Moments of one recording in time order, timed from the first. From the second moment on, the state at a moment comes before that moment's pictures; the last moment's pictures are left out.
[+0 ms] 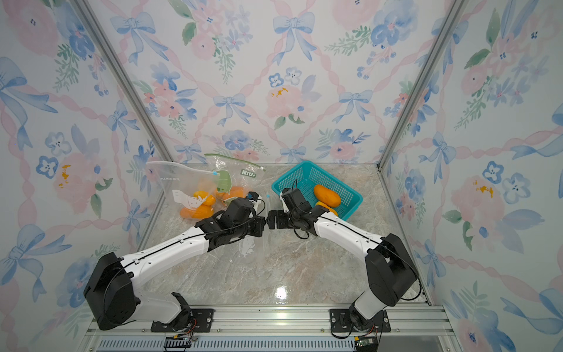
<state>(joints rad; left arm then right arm) -0.75 1.39 0.99 -0.33 -0.04 -0.49 0.68 1.61 1.15 -0.42 -0.12 0.53</state>
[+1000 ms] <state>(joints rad) -0.64 1.17 0.93 -0.21 -0.10 -0.52 0.57 1.68 1.16 -0.51 -0.07 0.57</state>
